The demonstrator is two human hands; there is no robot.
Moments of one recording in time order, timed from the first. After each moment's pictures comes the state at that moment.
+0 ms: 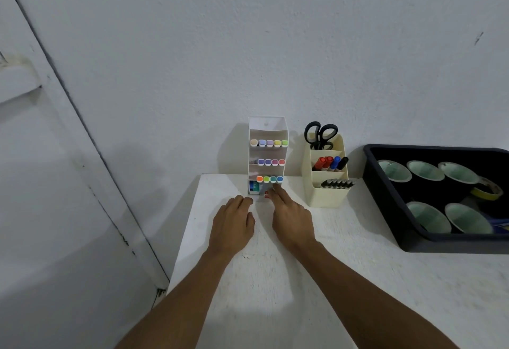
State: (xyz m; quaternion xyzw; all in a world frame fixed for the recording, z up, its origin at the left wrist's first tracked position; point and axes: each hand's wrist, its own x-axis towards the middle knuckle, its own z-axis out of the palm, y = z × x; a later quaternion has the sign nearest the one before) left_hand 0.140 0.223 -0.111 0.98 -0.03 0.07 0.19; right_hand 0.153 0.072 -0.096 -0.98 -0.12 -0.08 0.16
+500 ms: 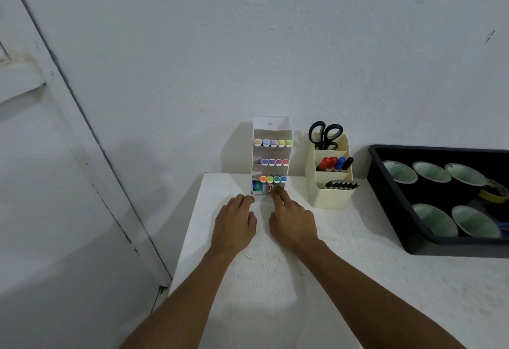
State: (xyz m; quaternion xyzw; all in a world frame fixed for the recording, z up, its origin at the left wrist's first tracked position) left_hand 0.142 0.224 -0.113 0.98 -0.02 0.09 0.20; right_hand 0.155 0.075 -0.096 -0.99 -0.11 -0.04 0.10
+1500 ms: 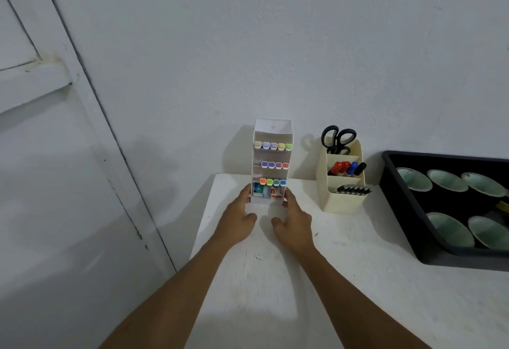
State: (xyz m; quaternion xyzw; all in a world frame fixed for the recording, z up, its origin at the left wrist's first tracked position) left_hand 0.146 0.242 -0.097 0.90 0.03 0.00 0.44; right_hand 0.152 0.096 -0.106 -0.93 -0.02 0.00 0.38
